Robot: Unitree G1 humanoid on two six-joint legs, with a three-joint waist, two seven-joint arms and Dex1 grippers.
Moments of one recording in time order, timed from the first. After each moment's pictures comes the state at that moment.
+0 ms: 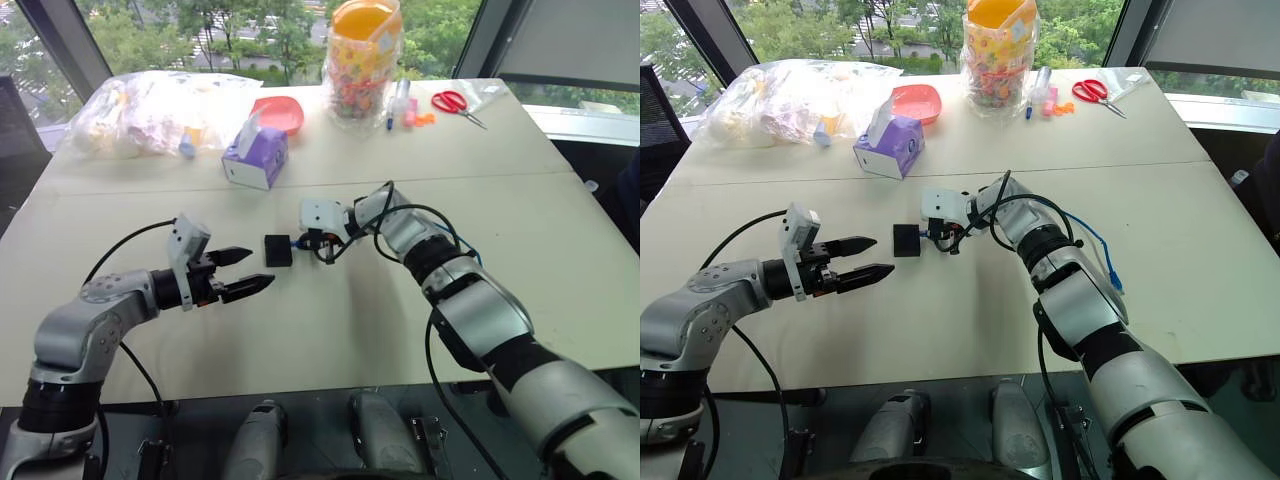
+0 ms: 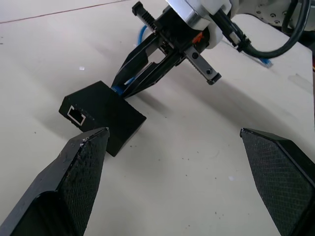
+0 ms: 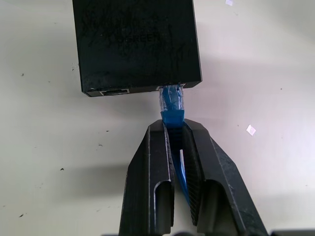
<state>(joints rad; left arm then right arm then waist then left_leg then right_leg) -0.24 0.68 0.13 -0.25 -0.67 0.78 -0.88 -1.11 -0.20 0.43 1.01 -0.26 -0.13 1.04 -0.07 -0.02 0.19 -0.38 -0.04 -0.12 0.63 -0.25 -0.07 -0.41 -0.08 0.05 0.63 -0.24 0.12</state>
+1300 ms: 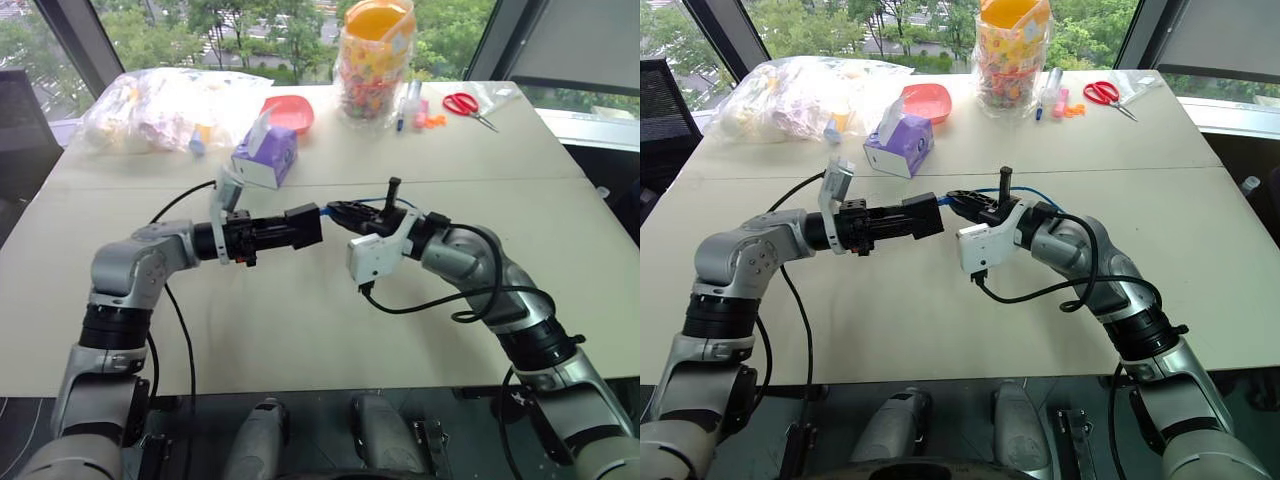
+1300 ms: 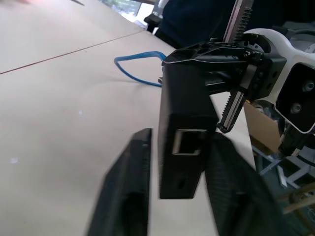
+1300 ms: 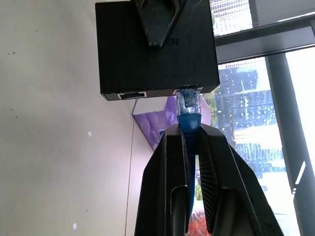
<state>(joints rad) -0.60 0.53 0.01 0.04 -0.68 0.81 -1.04 -0.56 -0.58 0.30 -0.11 -0.54 -0.33 0.57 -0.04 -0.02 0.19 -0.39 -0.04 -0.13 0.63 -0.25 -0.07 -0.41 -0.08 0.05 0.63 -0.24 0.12</state>
